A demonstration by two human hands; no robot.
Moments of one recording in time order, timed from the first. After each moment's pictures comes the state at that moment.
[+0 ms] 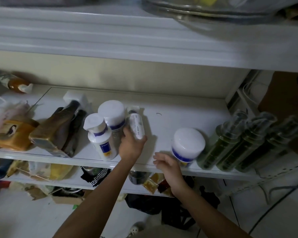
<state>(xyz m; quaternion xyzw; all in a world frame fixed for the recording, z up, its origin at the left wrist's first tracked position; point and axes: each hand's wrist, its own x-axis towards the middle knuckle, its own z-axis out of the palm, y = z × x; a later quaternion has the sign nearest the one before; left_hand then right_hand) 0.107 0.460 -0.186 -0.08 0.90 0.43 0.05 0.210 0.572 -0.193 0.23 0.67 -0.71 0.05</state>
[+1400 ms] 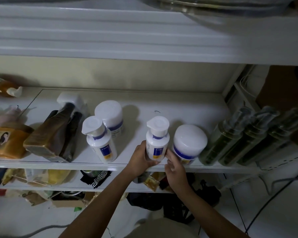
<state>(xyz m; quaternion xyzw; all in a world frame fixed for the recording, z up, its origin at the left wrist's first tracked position) 0.132 0.451 -0.215 0.18 0.84 0.49 0.17 0.221 0.572 -0.219 0.19 0.80 -0.57 -0.05</state>
